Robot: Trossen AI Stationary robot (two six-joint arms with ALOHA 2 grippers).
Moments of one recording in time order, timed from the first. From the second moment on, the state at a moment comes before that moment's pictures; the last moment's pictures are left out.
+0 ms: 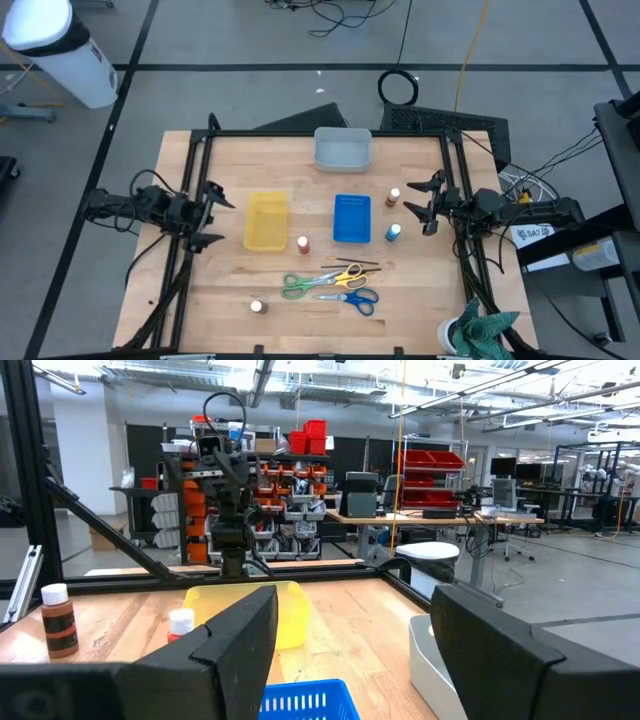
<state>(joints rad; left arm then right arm) -0.17 0.01 0.04 0.37 0.13 0.07 0.05 0.09 0.02 0.26 0.28 -0.07</state>
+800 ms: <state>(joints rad) -0.25 0.72 0.25 0.65 -0.11 0.03 0.05 0.09 0.02 0.26 0.29 -0.07</state>
